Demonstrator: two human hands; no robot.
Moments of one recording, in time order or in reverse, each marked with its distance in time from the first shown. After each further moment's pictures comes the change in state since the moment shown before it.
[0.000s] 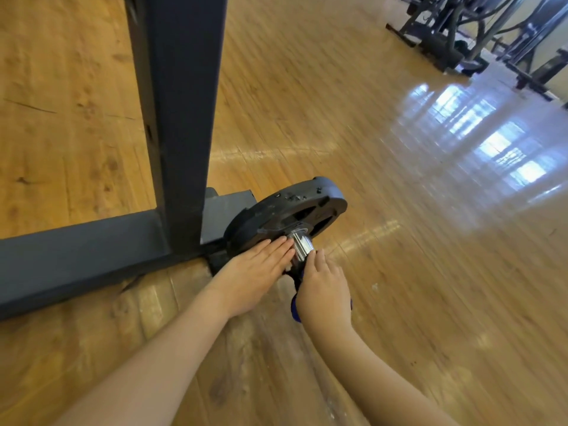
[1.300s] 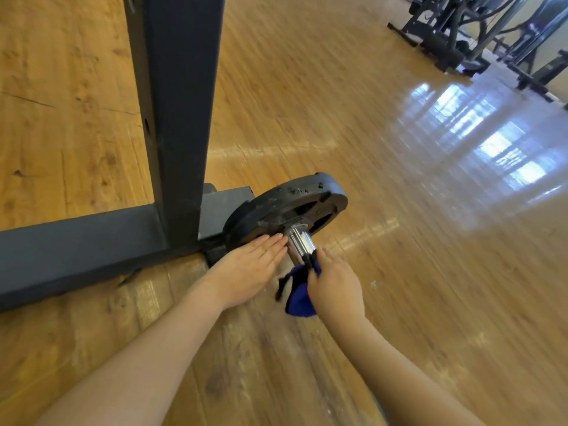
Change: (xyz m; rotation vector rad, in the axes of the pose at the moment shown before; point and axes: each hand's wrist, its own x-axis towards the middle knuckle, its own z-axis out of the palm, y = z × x) left_hand 0.001 -0.005 0.000 0.108 -0.032 0.053; right_hand 0.005 0.022 -0.002 0.253 -0.043 0.107
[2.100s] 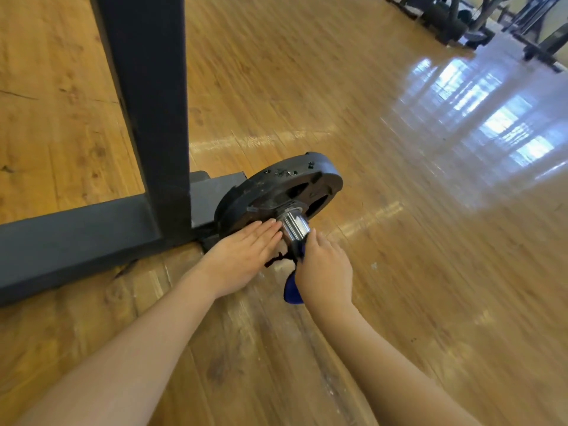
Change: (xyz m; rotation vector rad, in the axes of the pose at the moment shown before) left_hand 0.001 0.002 0.005 0.048 -0.028 0.000; right_hand -0.004 -0.014 0.009 -0.093 0.119 -0.031
